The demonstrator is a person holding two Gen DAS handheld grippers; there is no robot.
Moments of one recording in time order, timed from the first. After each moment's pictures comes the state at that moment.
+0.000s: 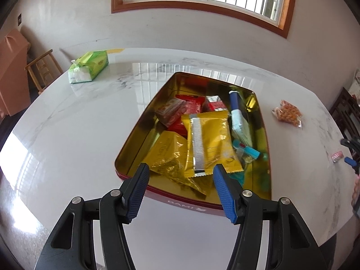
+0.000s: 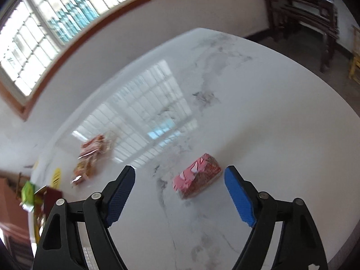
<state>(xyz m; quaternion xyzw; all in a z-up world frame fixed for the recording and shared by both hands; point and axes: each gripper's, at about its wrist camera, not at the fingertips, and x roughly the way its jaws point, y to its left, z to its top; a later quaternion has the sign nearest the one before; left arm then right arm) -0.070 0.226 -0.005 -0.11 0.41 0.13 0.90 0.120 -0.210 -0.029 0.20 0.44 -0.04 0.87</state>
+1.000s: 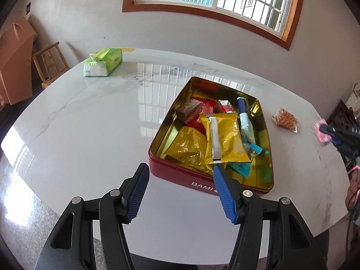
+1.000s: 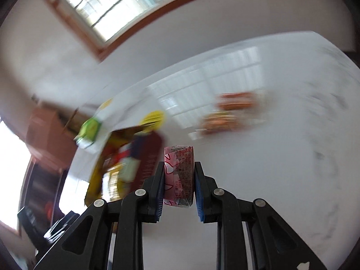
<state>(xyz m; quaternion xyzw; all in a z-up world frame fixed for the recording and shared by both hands) -0.116 0.256 0.007 -0.15 0.39 0.13 0.90 0.086 -0.023 0.024 0.13 0.45 0.27 0.84</state>
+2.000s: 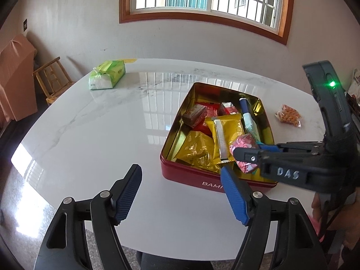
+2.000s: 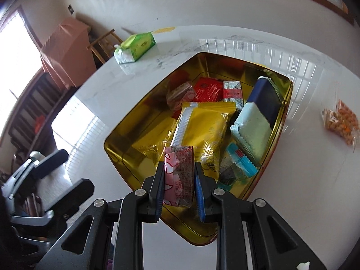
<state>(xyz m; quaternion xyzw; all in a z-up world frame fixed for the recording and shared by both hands) -0.126 0.255 0.015 -0.10 0.38 0.14 0.91 0.012 0.166 -0.026 -0.09 0.48 0.38 0.79</state>
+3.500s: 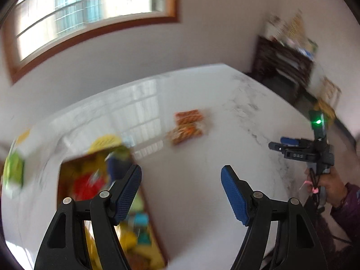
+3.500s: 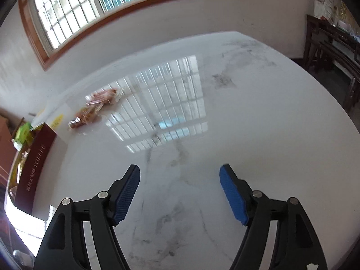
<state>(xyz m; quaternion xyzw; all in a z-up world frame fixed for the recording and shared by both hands) 0.039 0.095 0.070 0.07 0.41 -0.17 0.89 0.081 -0.212 -0.060 0.08 0.42 0.08 0.90</state>
